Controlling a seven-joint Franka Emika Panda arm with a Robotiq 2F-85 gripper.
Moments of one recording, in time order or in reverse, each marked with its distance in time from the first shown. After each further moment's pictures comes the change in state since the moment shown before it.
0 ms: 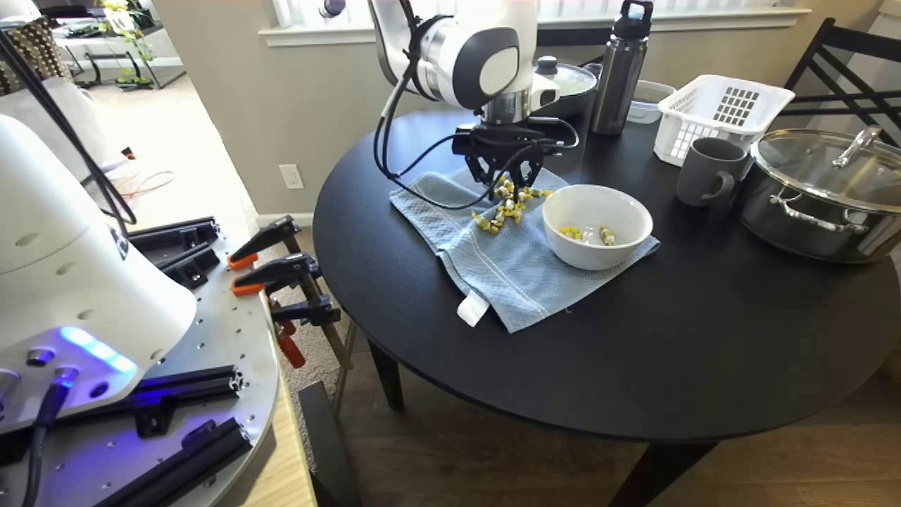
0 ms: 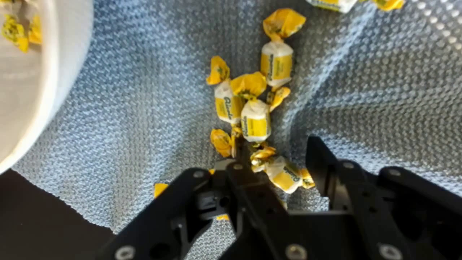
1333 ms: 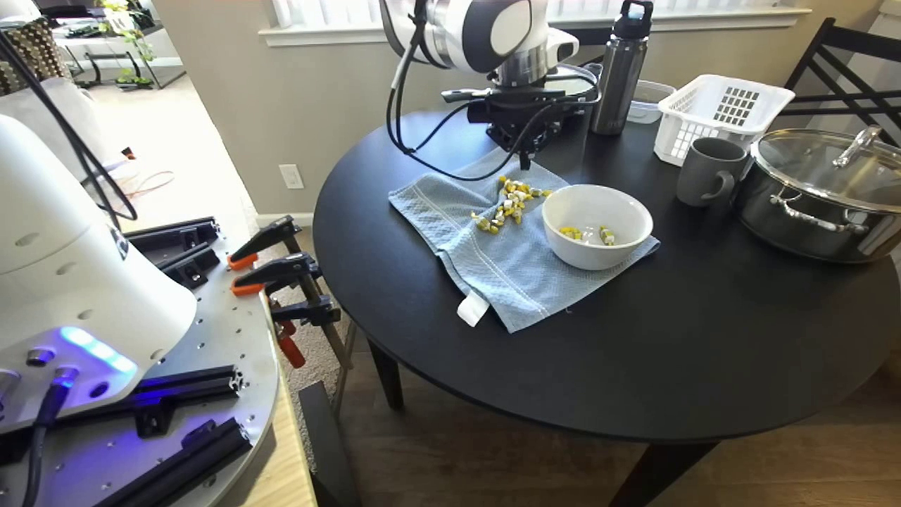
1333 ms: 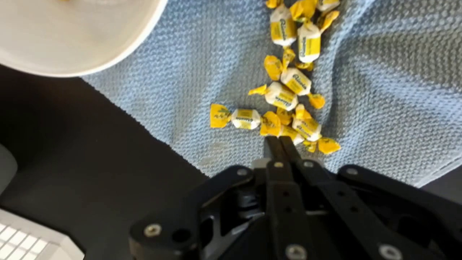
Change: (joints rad) arm 0.001 -0.088 -0.002 0.006 -0.002 0.033 0.000
